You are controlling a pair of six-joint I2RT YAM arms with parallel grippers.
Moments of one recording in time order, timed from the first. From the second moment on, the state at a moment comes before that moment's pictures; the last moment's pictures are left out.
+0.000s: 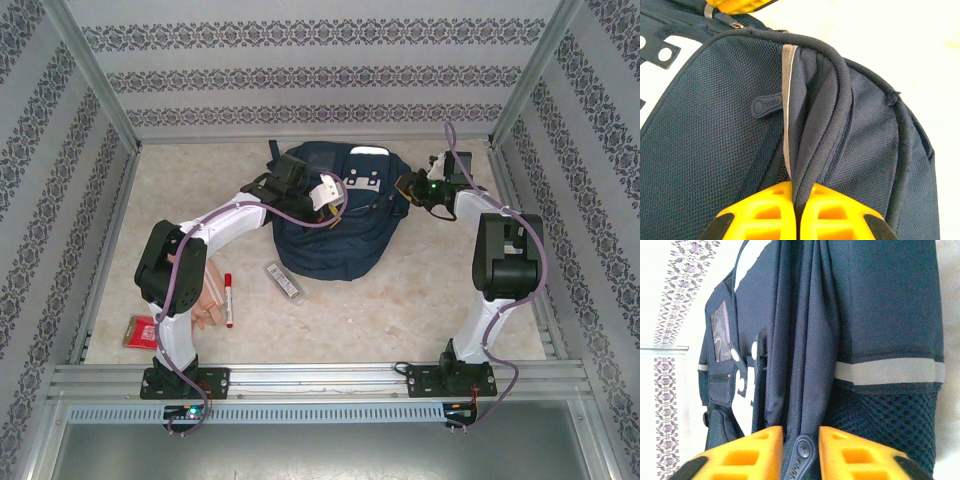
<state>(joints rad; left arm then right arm) -0.50 1.91 1.45 -0.35 0.64 0.49 -0.07 1.89 1.22 -0.11 -0.66 0.68</state>
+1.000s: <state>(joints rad) -0.50 1.91 1.45 -0.36 0.64 0.49 -0.07 1.95 1.24 -0.09 -0.72 0.66</state>
